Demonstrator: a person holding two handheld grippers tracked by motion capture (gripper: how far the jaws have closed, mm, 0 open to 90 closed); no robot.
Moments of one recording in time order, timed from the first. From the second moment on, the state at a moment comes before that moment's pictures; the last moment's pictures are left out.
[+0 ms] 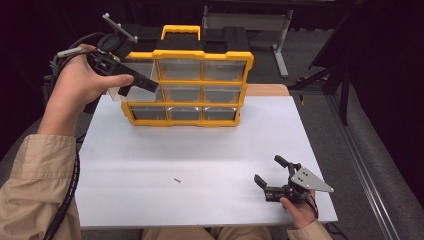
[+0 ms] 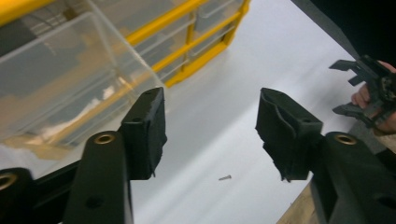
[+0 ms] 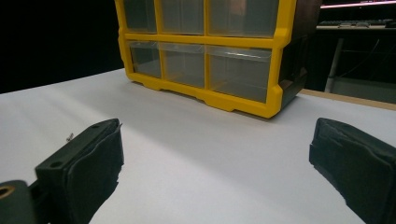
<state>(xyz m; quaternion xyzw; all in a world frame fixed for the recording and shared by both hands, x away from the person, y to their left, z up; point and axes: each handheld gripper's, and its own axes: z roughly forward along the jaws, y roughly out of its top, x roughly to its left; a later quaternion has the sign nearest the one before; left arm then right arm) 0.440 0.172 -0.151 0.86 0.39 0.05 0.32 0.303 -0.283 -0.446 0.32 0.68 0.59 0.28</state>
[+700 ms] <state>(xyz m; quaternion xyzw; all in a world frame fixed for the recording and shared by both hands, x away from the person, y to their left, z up) 0.418 0.150 -0.212 0.88 0.33 0.05 0.32 0.303 -0.282 -0.445 0.32 0.68 0.59 0.28</state>
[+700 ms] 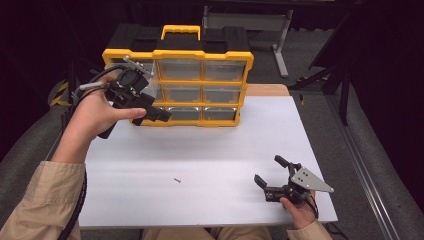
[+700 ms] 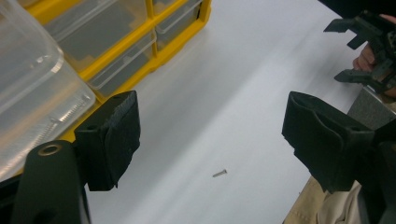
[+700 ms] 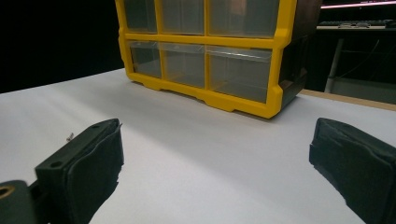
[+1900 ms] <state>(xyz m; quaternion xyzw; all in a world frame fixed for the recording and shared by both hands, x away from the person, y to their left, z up) 0.400 0.133 -0.341 0.90 0.30 0.01 0.32 0.303 -0.282 -0.446 0.32 0.68 0.59 0.28</state>
